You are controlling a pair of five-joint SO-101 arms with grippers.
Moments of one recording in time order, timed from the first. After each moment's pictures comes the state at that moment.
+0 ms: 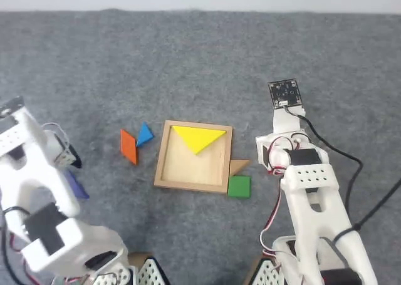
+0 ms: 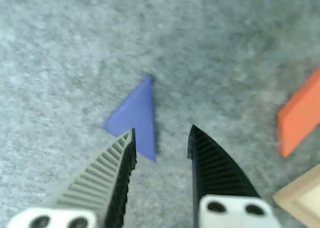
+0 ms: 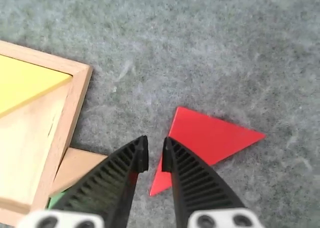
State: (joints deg) left arm -42.7 1.0 24.1 79.8 5.6; right arm -9.4 -31.9 56.8 41.2 3.6
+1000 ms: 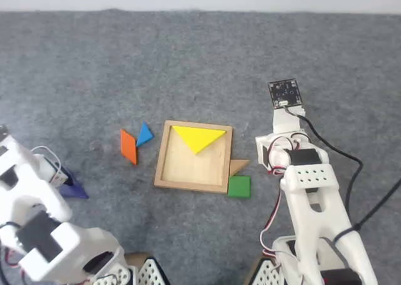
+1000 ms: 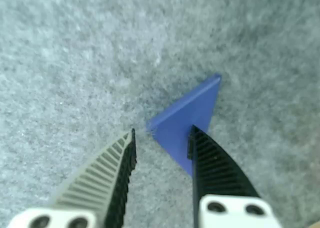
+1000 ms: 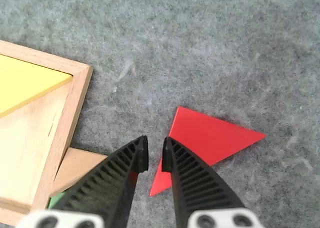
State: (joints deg) left arm -52.6 0.1 36.1 67.6 6.4; right arm -9.4 -31.9 56.8 41.2 3.6
